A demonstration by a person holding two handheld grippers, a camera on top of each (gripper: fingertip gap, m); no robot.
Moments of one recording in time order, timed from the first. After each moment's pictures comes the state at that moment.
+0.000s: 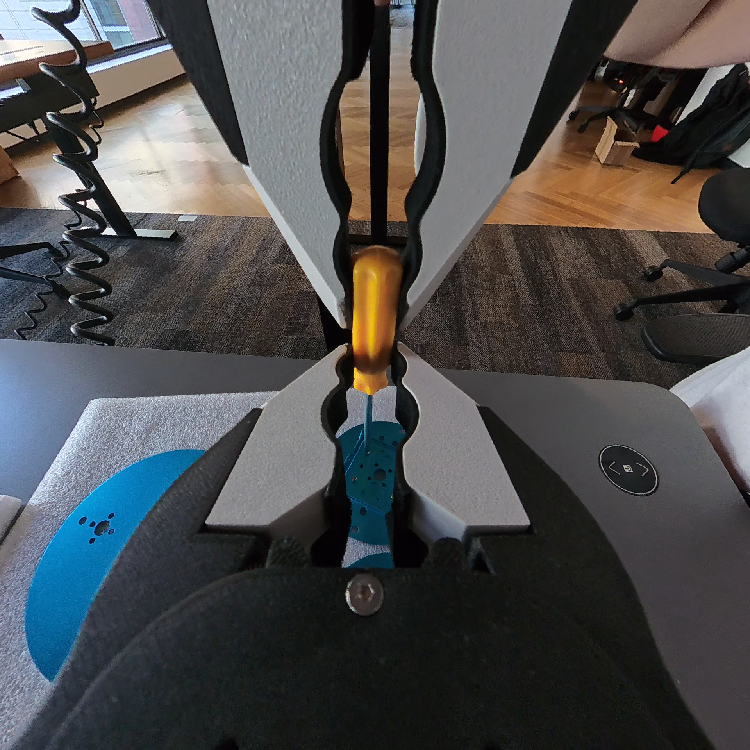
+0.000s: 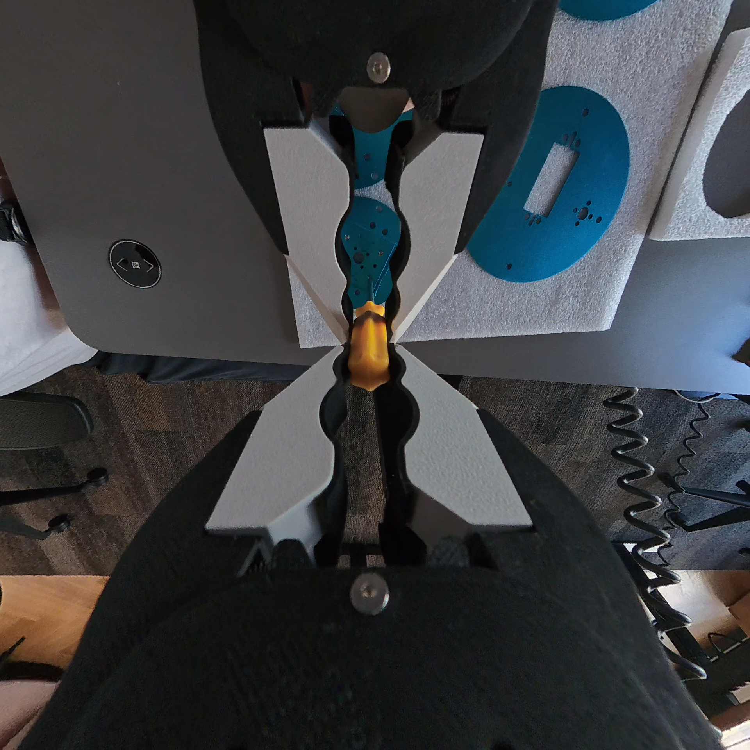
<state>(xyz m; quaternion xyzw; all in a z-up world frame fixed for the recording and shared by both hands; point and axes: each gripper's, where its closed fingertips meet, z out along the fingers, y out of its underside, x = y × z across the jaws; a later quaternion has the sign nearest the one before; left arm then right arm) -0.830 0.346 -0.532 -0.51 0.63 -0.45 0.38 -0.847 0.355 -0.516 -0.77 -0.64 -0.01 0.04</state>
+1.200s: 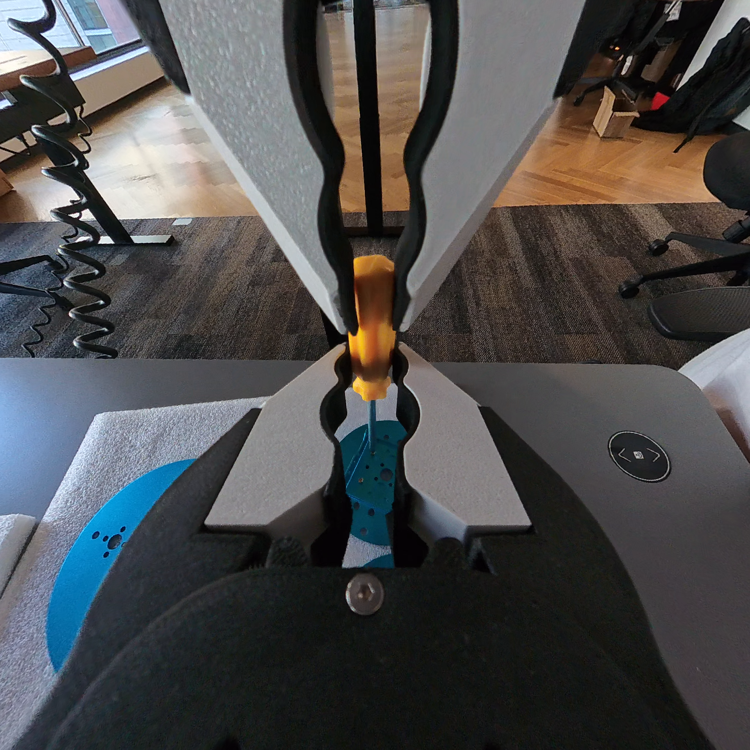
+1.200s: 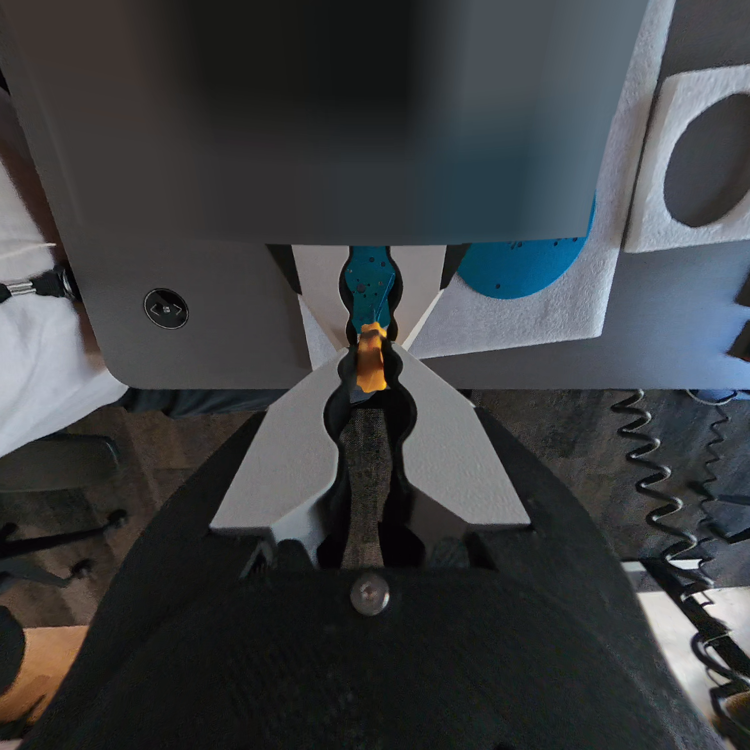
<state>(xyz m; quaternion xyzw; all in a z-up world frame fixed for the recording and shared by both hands) -0.828 0.344 -0.533 -0.50 0.65 -0.43 0.38 -0.864 0.355 -0.500 -0.79 -0.61 0.01 0.08</state>
